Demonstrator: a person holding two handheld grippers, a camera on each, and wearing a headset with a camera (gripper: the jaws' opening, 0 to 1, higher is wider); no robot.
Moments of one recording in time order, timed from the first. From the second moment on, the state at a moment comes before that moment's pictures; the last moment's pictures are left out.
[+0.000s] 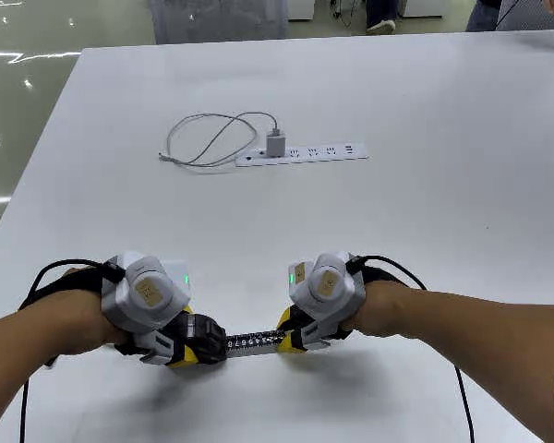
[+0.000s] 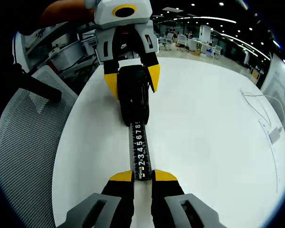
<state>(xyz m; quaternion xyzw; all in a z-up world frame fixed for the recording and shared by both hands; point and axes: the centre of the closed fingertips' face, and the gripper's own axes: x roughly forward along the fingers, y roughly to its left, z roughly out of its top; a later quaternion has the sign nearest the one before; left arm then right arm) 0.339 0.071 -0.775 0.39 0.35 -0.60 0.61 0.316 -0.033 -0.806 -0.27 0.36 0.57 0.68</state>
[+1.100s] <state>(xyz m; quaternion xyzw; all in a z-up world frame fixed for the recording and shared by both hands) 0.339 0.071 -0.774 0.39 0.35 -0.60 0.61 0.313 -0.068 -0.806 -0.27 0.37 0.56 0.69</state>
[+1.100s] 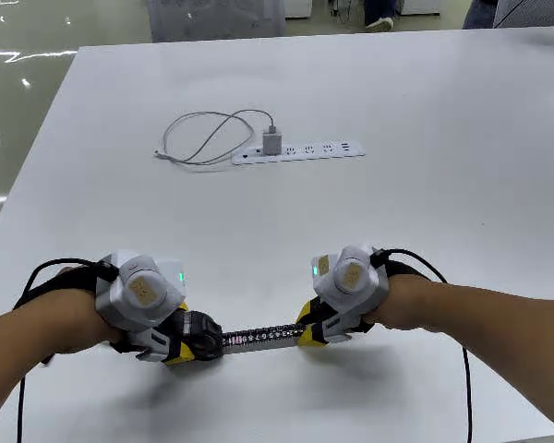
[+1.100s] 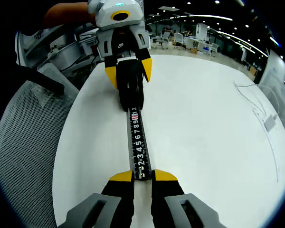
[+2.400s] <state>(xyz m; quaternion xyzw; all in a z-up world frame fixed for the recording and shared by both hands) 0.339 0.071 -0.774 0.40 0.34 -0.60 0.61 0.307 -0.114 -0.808 -0.27 0.39 0.54 0.70</state>
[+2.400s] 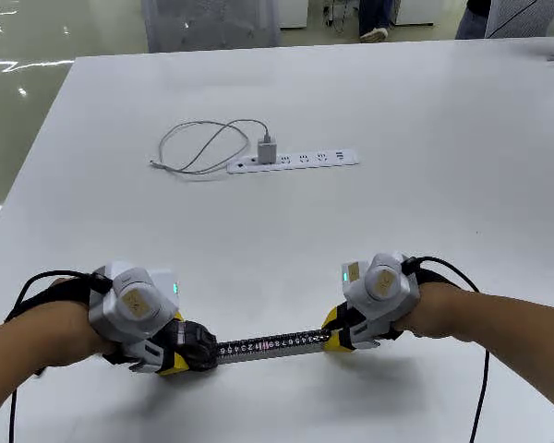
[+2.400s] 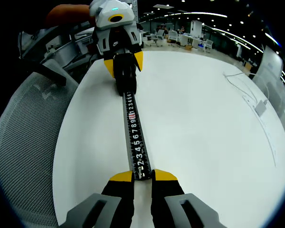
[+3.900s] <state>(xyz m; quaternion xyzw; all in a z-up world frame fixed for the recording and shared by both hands) 0.338 0.070 -0.774 0.40 0.35 -0.59 0.61 0.300 -0.152 -0.805 -0.27 0.39 0.53 0.70</state>
